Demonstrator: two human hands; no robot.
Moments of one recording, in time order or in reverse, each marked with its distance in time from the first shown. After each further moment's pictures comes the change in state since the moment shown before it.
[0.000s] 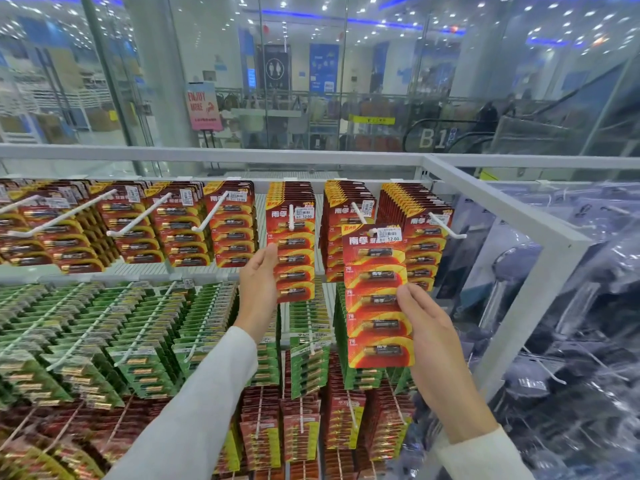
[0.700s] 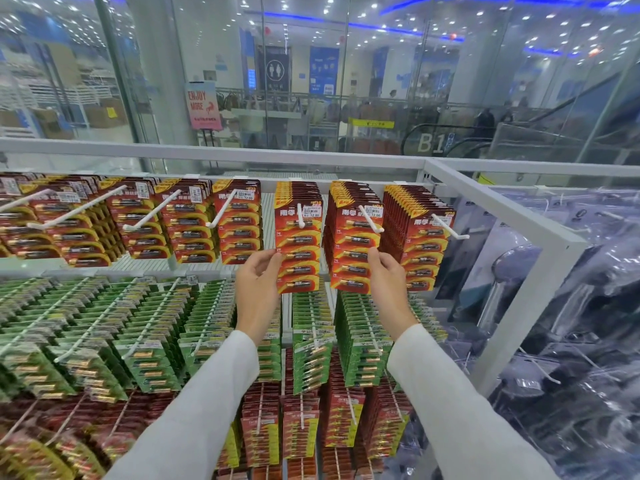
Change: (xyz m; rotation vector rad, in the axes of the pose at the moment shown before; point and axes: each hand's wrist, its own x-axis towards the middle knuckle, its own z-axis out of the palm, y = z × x) left_hand 0.006 -0.022 -0.023 0.207 0.086 0.150; right_hand 0.113 0.034 0.036 -0.315 0.101 -0.131
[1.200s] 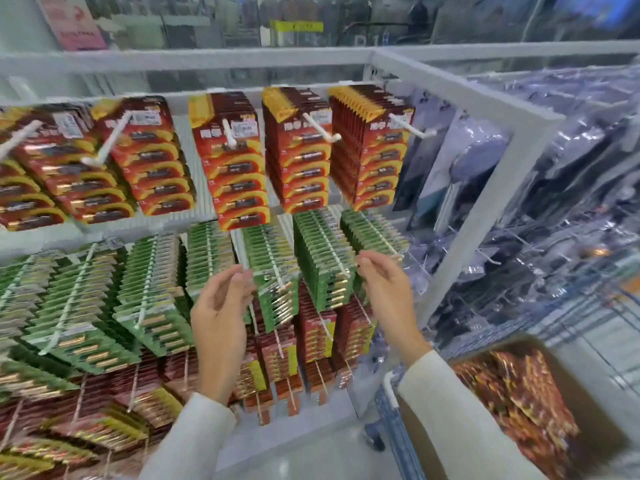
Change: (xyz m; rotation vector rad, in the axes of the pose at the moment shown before) left_hand -0.094 -0.060 -0.024 -0.088 -0.145 -0.156; right_hand -0.099 0.088 -0.054 -0.074 0.185 0.118
